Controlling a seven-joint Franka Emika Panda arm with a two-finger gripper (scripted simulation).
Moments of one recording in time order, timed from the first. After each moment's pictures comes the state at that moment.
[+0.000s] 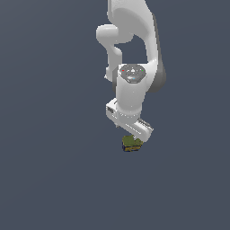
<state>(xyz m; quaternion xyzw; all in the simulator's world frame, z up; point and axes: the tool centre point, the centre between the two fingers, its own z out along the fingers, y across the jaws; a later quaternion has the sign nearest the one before) 0.037 0.050 0.153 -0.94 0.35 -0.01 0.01</state>
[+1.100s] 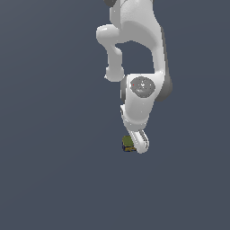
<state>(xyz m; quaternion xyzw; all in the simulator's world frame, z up) 0.043 0.077 0.120 -0.81 0.59 0.00 0.00</state>
